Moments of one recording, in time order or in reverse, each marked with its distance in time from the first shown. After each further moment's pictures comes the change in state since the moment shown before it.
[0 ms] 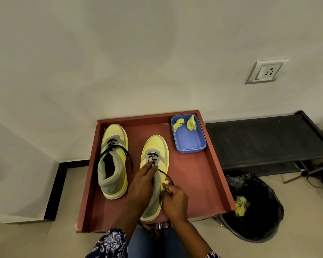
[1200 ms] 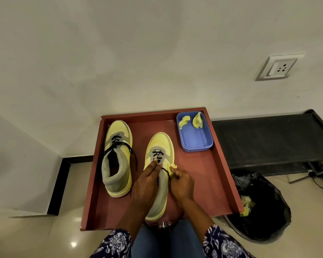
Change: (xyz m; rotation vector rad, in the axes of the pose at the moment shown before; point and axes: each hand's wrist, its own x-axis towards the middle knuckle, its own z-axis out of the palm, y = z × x) left_hand 0.001 -0.014 0.008 0.141 0.176 0.199; right_hand 0.049 -0.004 0.003 -0.109 -0.011 -0.057
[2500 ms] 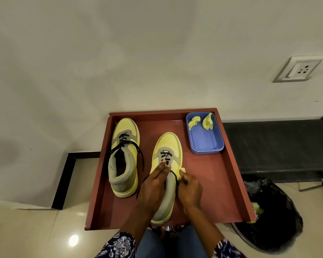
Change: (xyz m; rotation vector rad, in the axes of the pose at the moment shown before) left_hand -0.005 -0.012 0.011 -0.160 0.008 -0.004; right_hand -0.004 0.003 0.009 -0.051 0.082 0.014
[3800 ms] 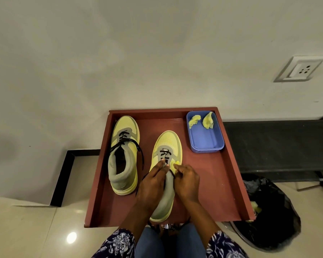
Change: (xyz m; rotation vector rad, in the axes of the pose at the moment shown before) left_hand 0.000 0.000 -0.004 0.017 0.013 0.007; right_hand 0.012 -0.011 0.002 -0.127 -0.025 -0.223
